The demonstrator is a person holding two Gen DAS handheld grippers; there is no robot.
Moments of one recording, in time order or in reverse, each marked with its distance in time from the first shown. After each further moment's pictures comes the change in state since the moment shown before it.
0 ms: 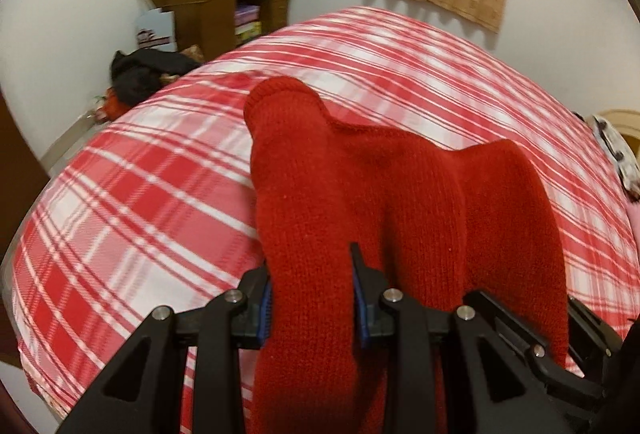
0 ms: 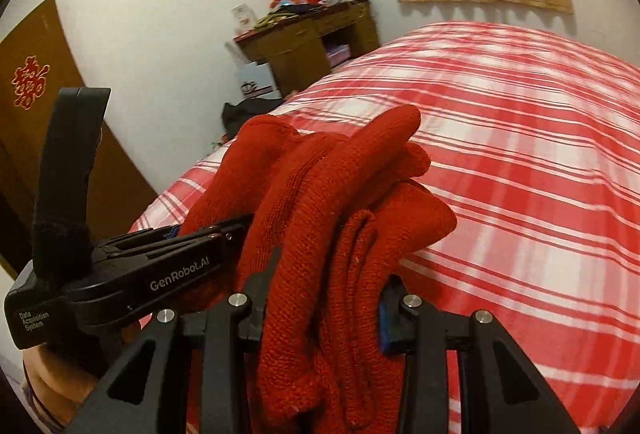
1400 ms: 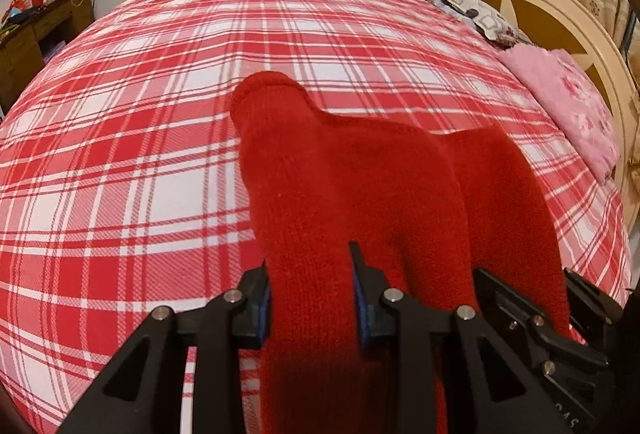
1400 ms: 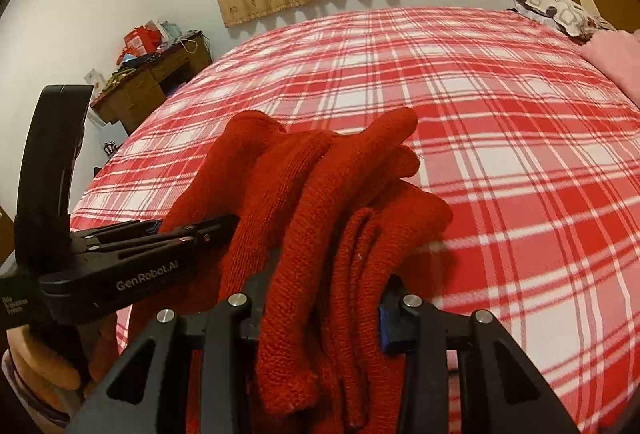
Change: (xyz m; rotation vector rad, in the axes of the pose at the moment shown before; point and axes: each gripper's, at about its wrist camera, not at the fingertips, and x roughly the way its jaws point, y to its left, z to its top) left arm -0.005 -0.284 -0.086 0.489 0.162 -0.400; right arm -0.226 -0.190 -0.122 0.342 -0.071 -0.480
